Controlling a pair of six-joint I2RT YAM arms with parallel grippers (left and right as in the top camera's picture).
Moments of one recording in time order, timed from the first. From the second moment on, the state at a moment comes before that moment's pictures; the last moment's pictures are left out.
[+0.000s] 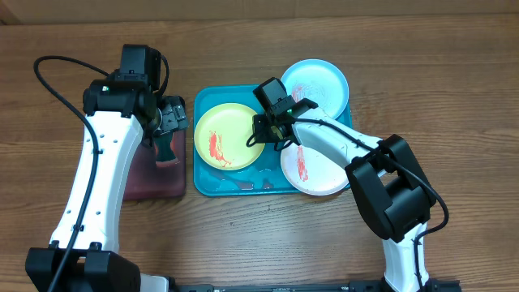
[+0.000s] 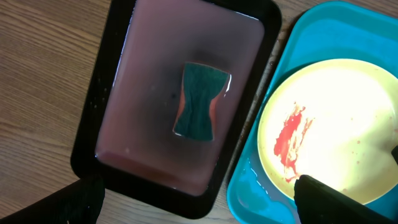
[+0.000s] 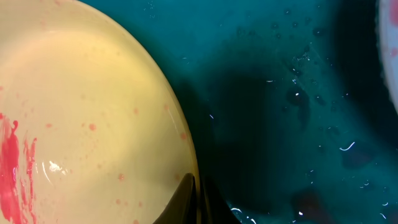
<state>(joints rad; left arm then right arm) -0.06 1.60 1.50 -1.19 -0.20 -0.44 0.60 2.13 1.48 -0.51 -0.07 0.49</state>
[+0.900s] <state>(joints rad) -0.02 1.84 1.50 -1.12 -0.19 -0.37 0.60 2.13 1.48 -0.51 -0.07 0.49</state>
